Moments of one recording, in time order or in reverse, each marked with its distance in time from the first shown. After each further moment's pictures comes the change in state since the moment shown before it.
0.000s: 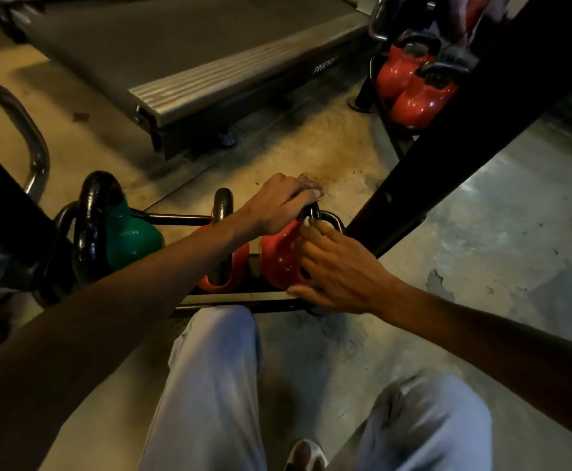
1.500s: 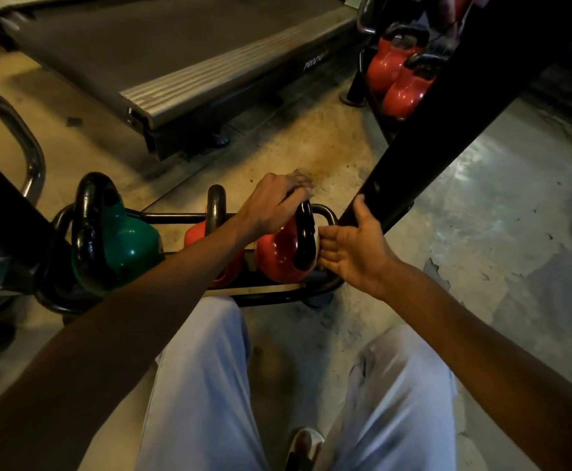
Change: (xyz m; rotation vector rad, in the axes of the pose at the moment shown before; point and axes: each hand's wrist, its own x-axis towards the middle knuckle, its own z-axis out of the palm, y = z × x) left_hand -0.010 0.035 0.001 -0.067 0.027 -0.126; right_hand -0.006 0.008 -0.040 2.265 0.045 1.156
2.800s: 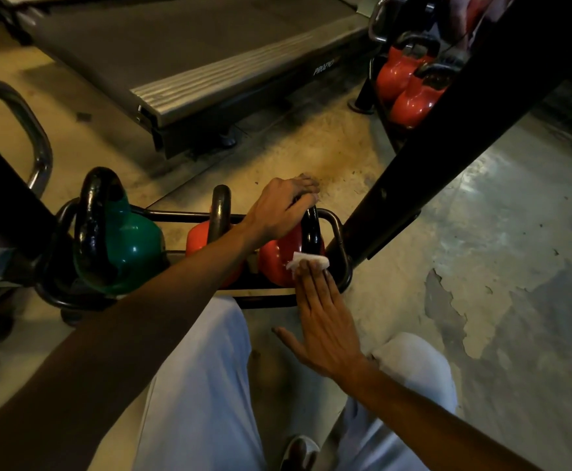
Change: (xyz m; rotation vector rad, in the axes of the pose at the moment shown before) left_hand -0.002 -0.003 0.008 -0.020 0.029 -0.008; right_hand 0.027 0.168 -0.019 -1.723 0.356 -0.961
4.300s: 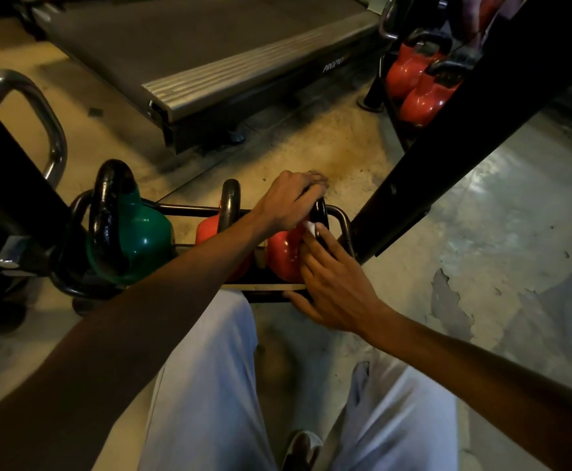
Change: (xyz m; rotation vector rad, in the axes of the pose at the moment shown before) left_hand 0.007 -0.011 0.002 0.002 0.008 -0.013; right_hand 0.064 0.025 -0.055 -0.363 -0.089 -0.390
